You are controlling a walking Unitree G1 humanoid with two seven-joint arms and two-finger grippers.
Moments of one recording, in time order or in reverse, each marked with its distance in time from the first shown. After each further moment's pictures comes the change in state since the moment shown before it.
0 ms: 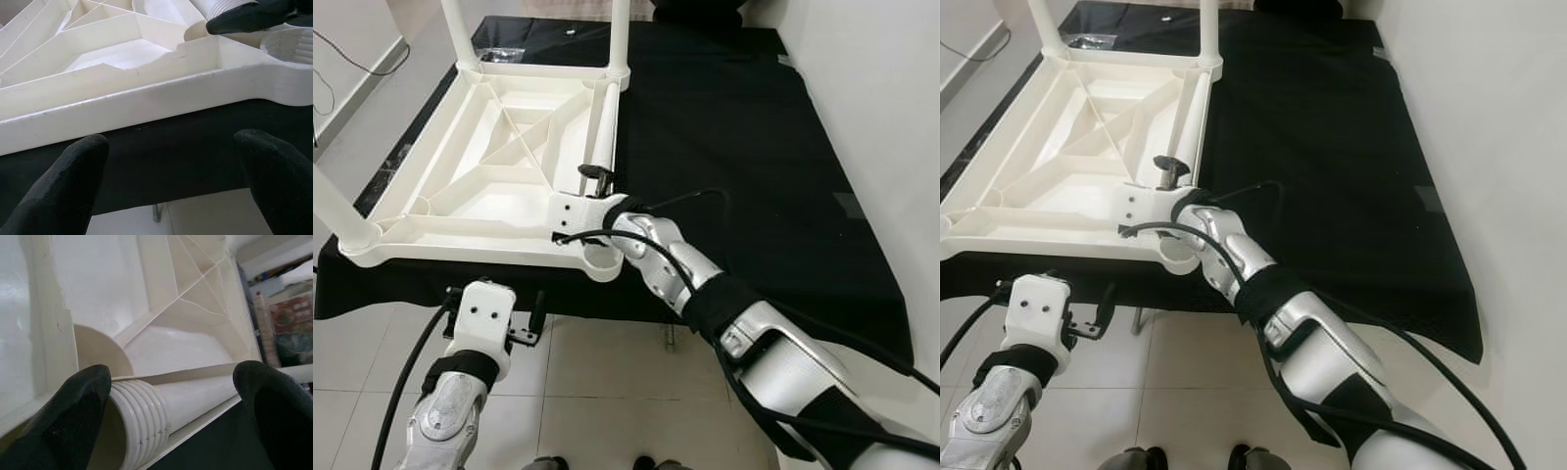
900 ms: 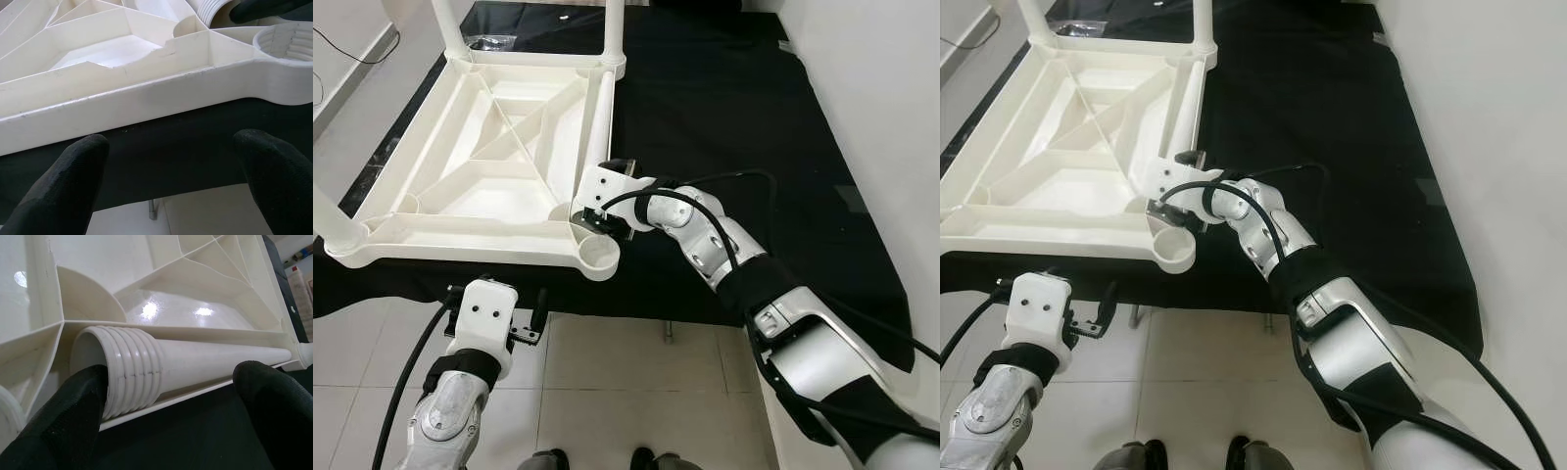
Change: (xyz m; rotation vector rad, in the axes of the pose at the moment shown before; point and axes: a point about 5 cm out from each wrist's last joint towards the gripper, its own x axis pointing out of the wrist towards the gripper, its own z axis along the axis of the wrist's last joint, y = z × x) left arm 0.000 -0.002 0.002 0.000 -0.004 -0.005; right arm -0.014 -0.024 -0.018 0.099 -0.007 0.075
